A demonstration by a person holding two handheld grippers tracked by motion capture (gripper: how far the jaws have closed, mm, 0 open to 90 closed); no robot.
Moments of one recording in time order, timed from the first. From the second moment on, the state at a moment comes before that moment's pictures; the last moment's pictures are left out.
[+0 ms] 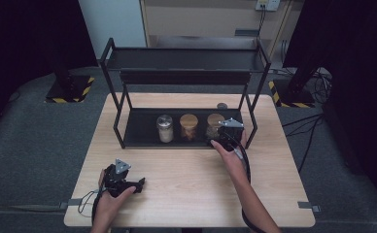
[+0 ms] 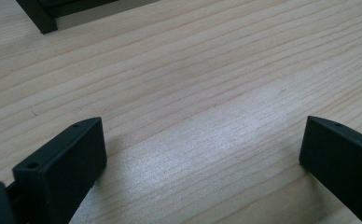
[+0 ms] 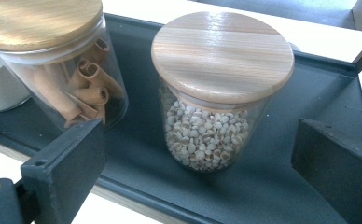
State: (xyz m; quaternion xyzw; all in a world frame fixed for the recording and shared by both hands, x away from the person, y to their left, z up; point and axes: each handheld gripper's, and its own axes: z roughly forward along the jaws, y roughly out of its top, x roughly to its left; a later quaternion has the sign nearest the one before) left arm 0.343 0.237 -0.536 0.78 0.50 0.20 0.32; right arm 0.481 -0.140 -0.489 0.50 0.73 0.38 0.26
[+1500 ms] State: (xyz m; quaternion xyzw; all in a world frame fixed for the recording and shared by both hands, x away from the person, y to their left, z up) left arm 0.343 0.237 -0.536 0.78 0.50 0.20 0.32; right arm 0.426 -0.145 -0.485 0.48 0.74 0.40 0.25
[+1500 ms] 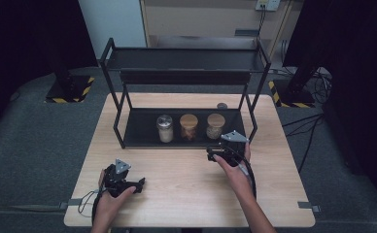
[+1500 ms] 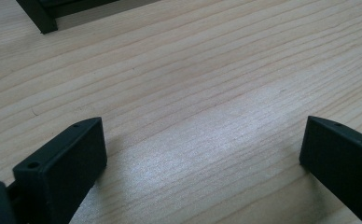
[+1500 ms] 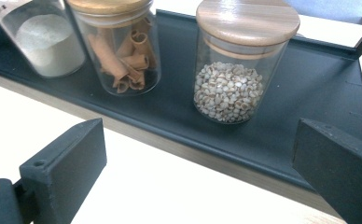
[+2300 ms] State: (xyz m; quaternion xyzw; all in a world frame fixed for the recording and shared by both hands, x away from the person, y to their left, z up) left arm 0.343 0.237 -0.536 0.78 0.50 0.20 0.32; right arm 0.401 -0.152 -0.485 0.47 0.74 0.41 0.25
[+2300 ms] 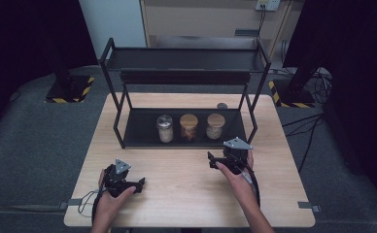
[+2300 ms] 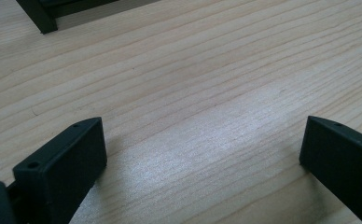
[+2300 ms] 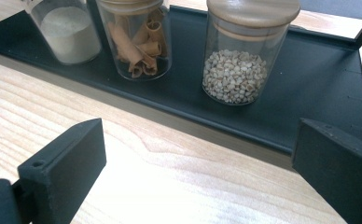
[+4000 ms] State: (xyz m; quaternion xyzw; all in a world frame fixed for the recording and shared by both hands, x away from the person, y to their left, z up) left arm 0.343 0.237 -0.536 0.78 0.50 0.20 0.32; right arm 0.352 -0.166 -0.528 0.46 0.78 0.36 0.22
